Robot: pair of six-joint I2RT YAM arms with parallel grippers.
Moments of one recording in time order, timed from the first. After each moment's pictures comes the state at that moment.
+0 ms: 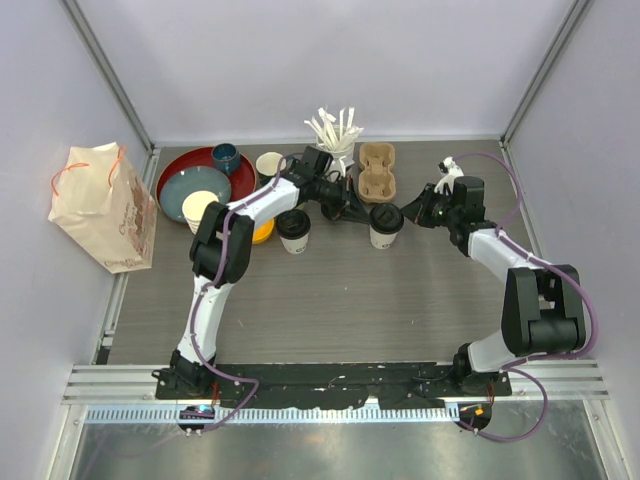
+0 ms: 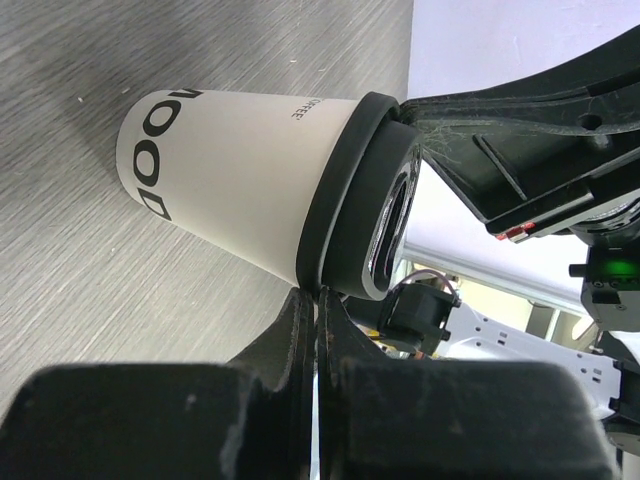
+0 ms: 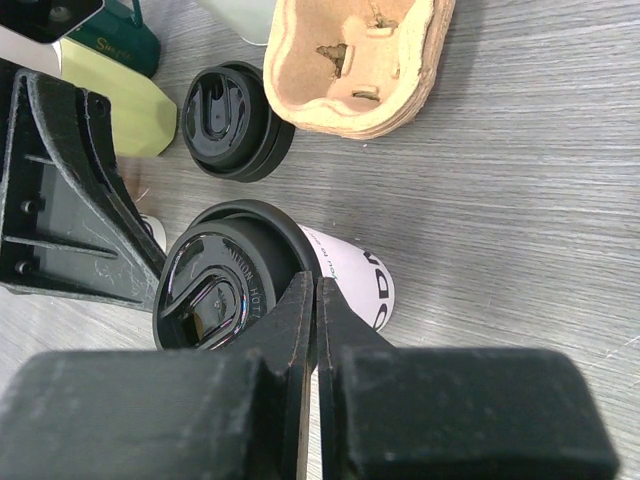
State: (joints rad) left arm -0.54 2.28 1.82 -0.33 0.89 -0.80; right arm 0.06 1.49 0.82 0.14 -0.45 0.37
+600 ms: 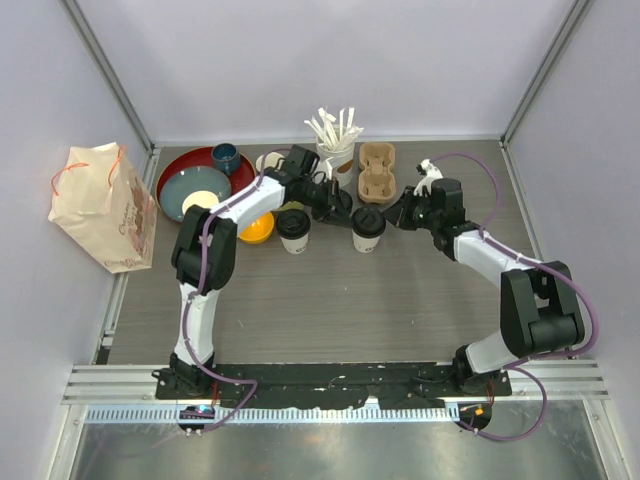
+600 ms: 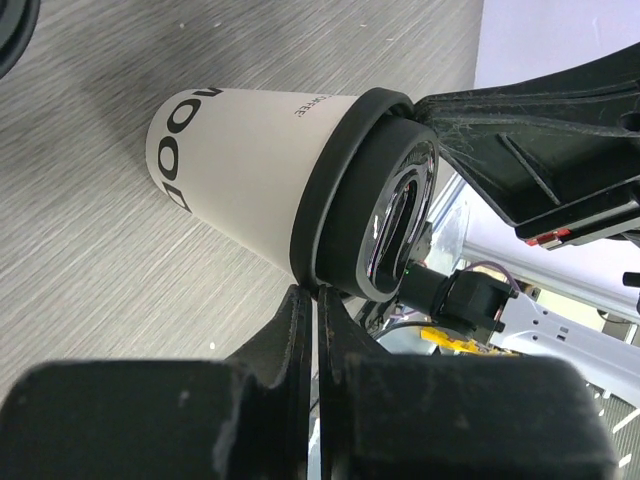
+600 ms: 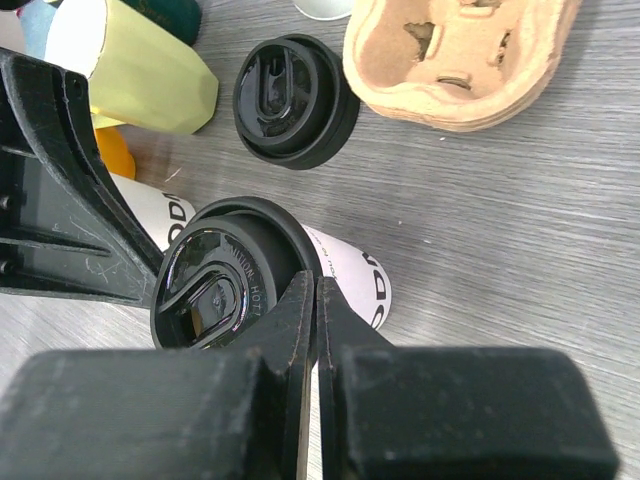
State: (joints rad) left arm -0.51 2.14 1.72 -0.48 0.78 -0.62; right arm 0.20 1.49 0.81 0.19 -0.38 0.41
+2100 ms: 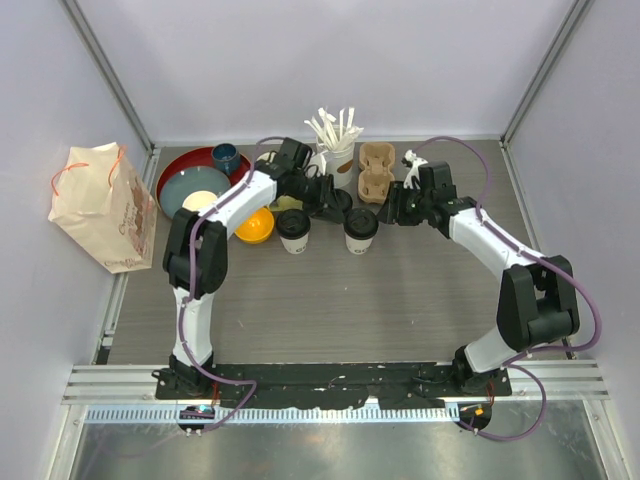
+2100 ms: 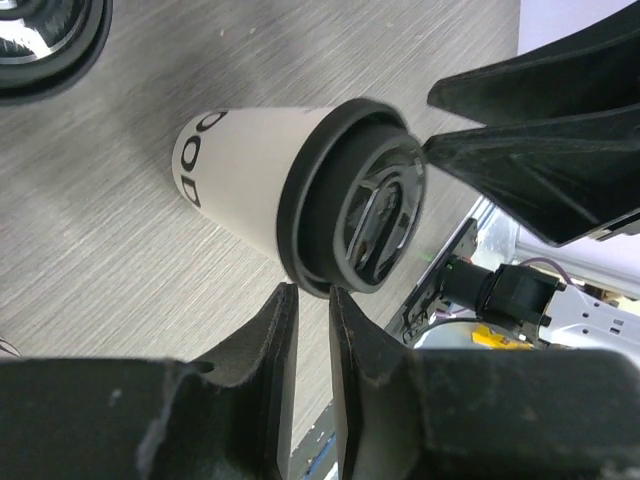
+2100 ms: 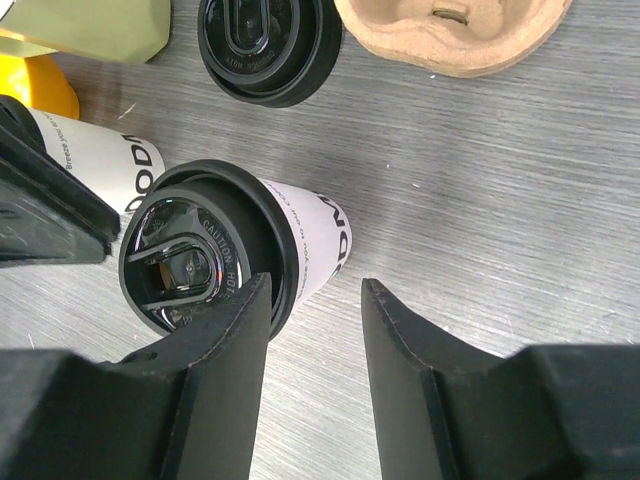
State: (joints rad) left arm -0.48 2.07 1.71 -0.57 0.71 -0.47; right arm 0.26 1.54 1.07 -0.26 -0.30 0.29
